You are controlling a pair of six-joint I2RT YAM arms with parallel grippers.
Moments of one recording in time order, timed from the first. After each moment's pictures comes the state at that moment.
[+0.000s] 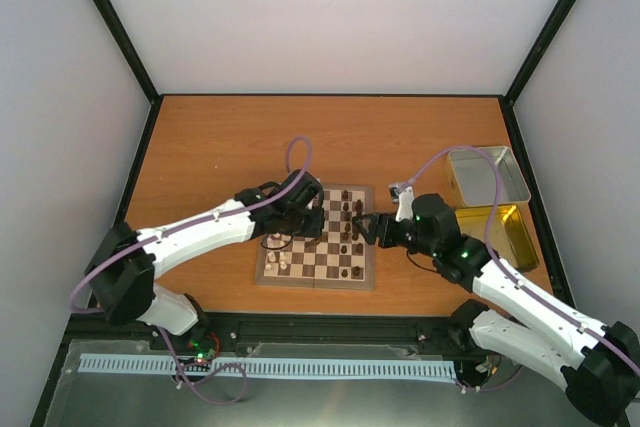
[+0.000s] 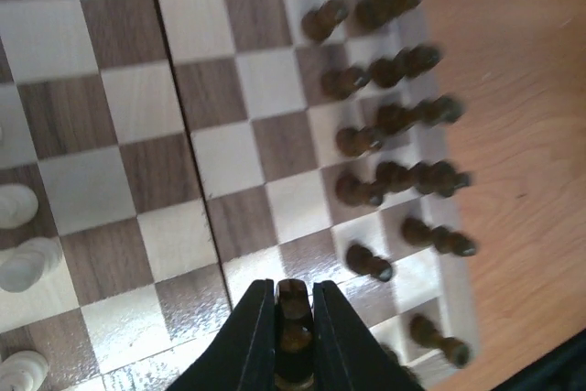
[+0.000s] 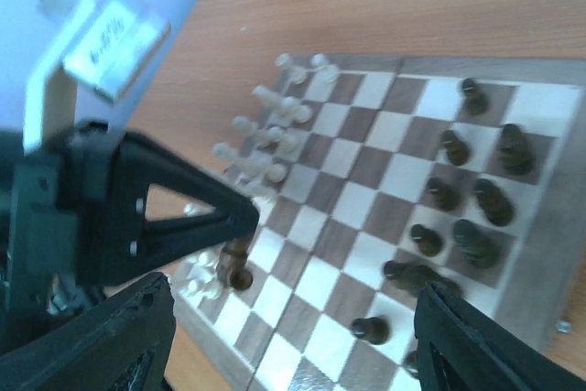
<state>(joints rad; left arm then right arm) -0.86 1.48 1.02 -0.59 0.03 -0.68 0.65 0.85 0.55 -0.21 -0.22 0.62</state>
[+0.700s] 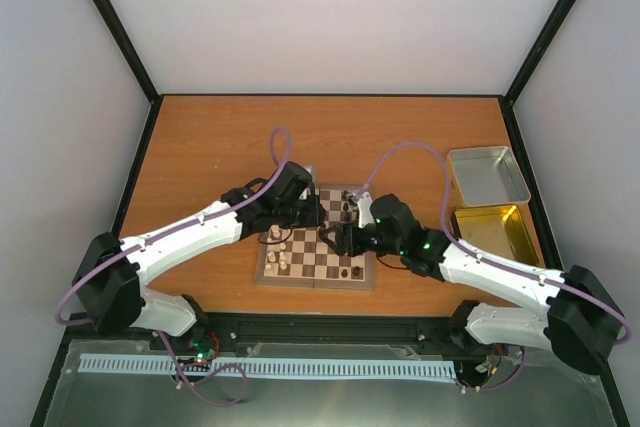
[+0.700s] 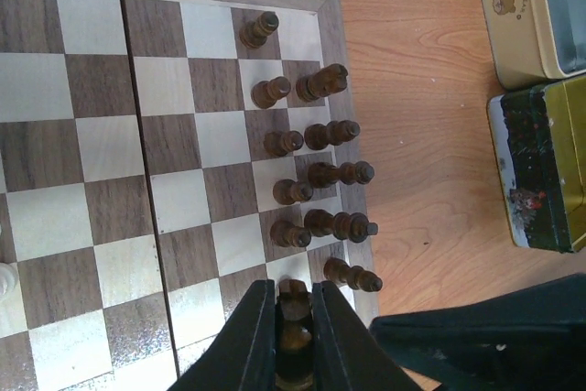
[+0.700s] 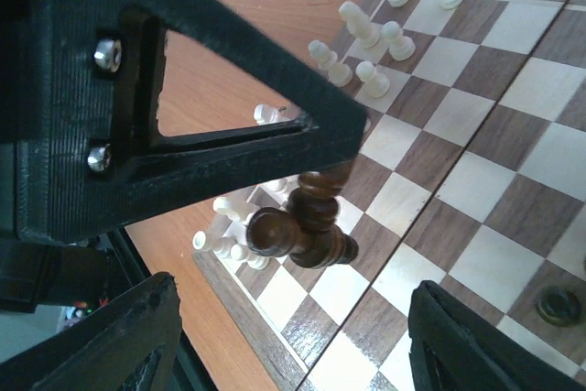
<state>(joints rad) -0.83 1.38 1.01 -0.48 0.07 -0.80 0.85 1.10 0.58 -0.02 -0.25 0.61</state>
